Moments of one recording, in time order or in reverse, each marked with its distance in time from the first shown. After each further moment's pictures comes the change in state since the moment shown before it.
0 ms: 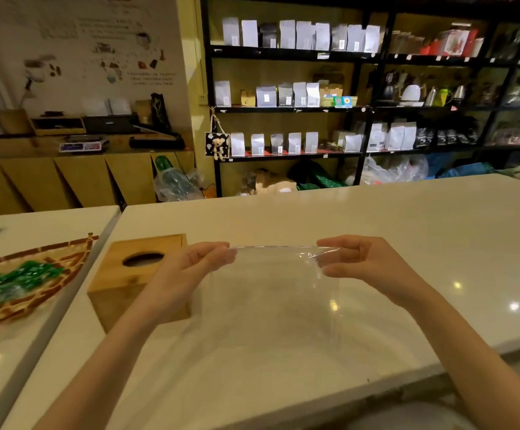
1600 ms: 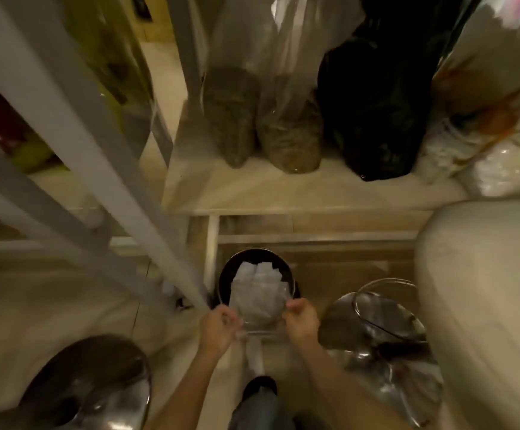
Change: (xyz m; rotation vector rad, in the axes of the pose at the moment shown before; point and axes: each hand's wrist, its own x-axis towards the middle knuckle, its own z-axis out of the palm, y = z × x) left_hand -0.280 -0.552 0.307 -0.146 0.058 -0.914; right_hand -0.202 0.554 0.359 -0.057 0.041 0.872
